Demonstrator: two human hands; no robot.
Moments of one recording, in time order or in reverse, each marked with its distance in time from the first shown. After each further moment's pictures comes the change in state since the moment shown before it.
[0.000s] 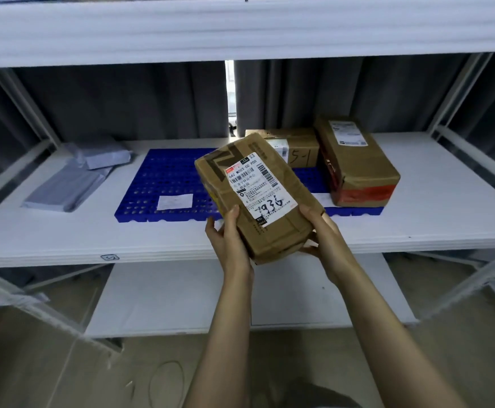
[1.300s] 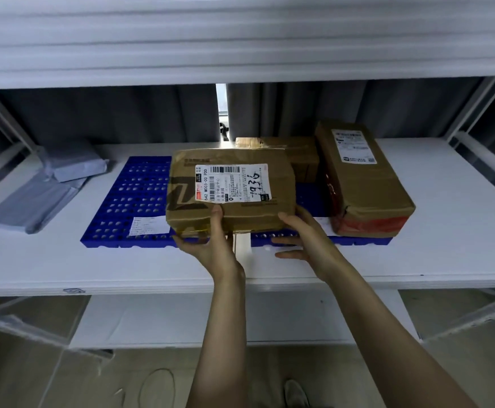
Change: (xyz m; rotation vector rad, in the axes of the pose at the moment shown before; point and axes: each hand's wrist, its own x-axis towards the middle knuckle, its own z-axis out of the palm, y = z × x) left_hand 0.086 -0.025 0.056 -0.151 0.271 0.165; right_hand 0.107 -0.018 -0.010 -0.057 -0.140 0.211
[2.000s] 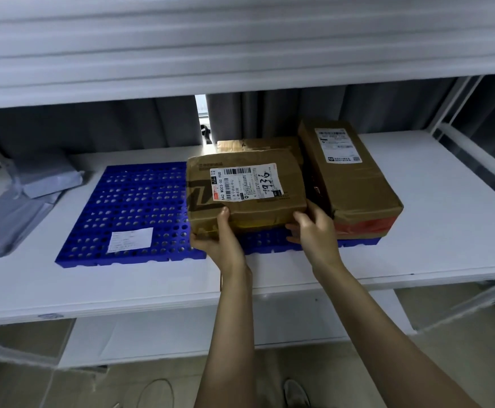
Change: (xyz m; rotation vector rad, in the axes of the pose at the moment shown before) left_hand 0.000 -0.035 0.032 0.132 -0.122 -0.086; right_hand 0.014 -0.001 -0.019 -0.079 0.396 -0.227
